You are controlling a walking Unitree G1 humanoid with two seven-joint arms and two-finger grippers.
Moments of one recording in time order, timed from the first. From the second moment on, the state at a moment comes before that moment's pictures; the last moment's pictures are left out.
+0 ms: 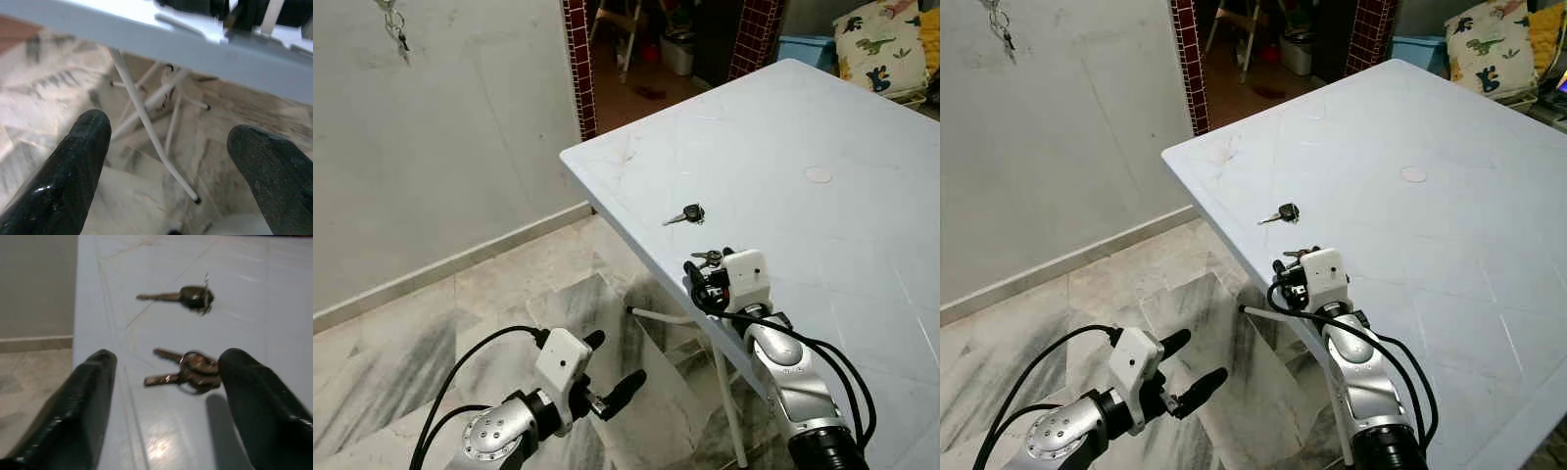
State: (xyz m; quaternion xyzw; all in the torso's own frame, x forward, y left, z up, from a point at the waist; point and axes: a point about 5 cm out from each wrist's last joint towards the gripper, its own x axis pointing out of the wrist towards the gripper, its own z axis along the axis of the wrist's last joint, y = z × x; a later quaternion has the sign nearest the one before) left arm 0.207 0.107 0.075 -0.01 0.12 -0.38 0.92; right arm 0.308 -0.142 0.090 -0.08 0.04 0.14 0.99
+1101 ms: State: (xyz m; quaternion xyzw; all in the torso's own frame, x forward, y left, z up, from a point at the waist) left arm 0.211 0.108 0.070 0.01 0.11 -0.37 0.92; right arm 0.320 -0.133 0.085 -0.06 0.06 0.13 0.99
